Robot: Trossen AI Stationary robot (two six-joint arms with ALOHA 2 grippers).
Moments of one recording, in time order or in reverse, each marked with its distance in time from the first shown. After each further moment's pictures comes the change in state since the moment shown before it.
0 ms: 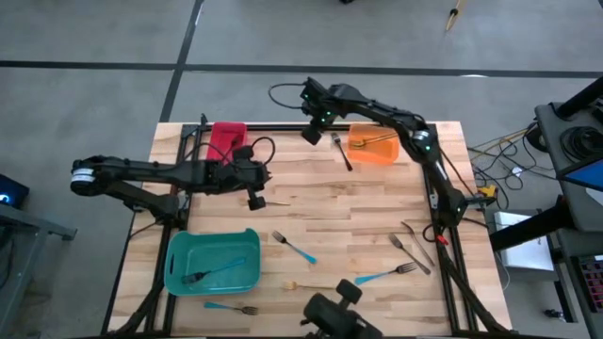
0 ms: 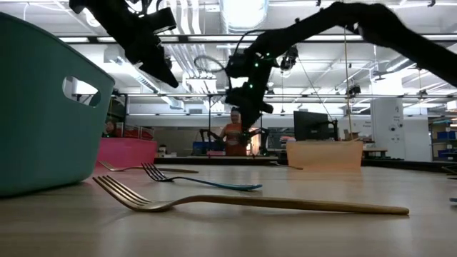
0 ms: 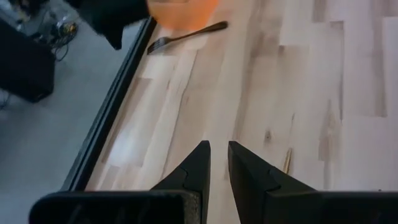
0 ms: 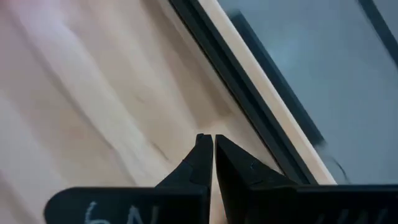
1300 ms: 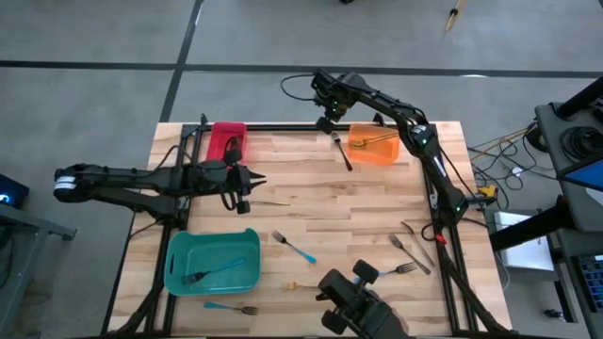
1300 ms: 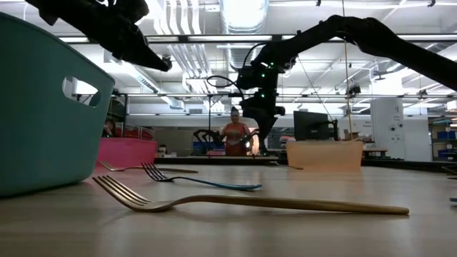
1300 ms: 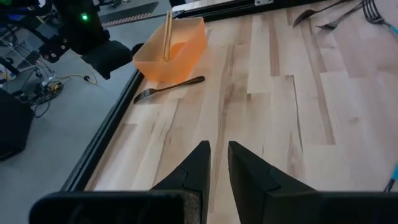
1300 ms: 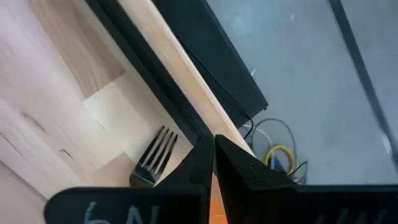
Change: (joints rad) left arm 0.005 -0.267 -0.227 0.234 0.134 0.074; right arm -0.114 0.069 0.097 -0.135 0.128 -0.134
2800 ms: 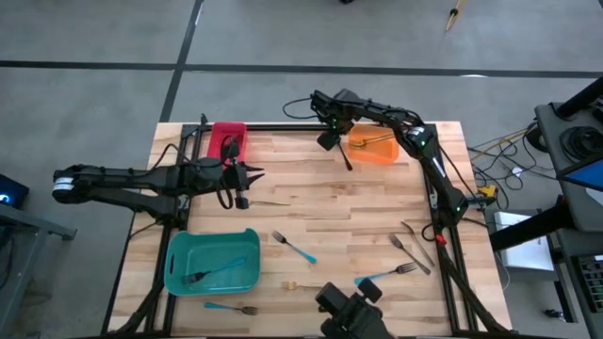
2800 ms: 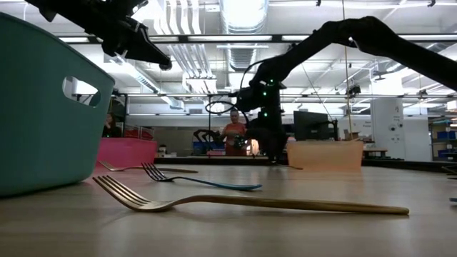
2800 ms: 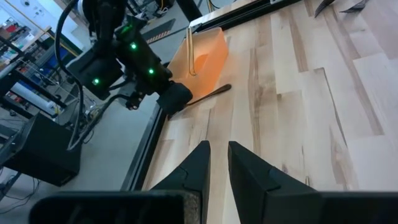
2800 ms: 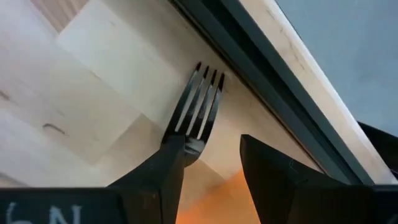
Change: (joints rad) left arm 0.006 -0.027 0.008 0.027 -0.078 0.211; right arm 0.036 0.005 -0.232 0.030 0.001 0.257
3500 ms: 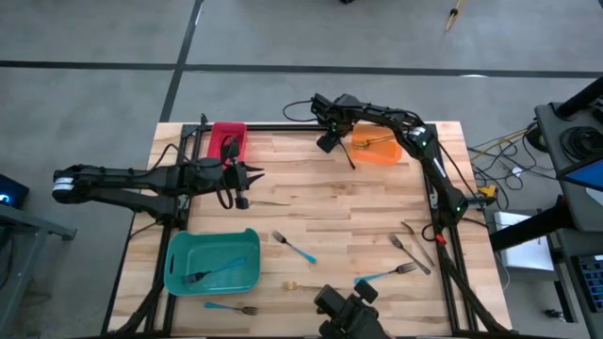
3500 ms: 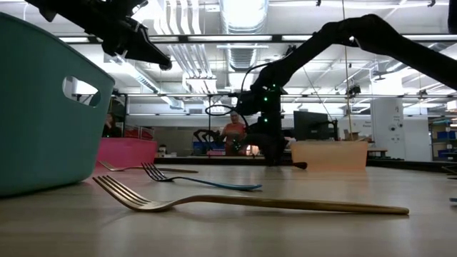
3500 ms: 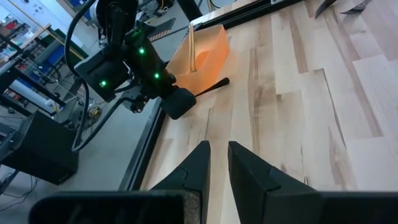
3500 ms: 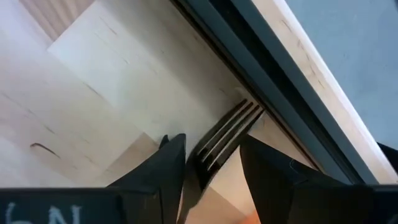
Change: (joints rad) left arm 0.000 0.000 -0.001 -0.001 0.000 -0.013; right arm 0.008 -0.003 -0.092 0.127 -0.002 -0.026
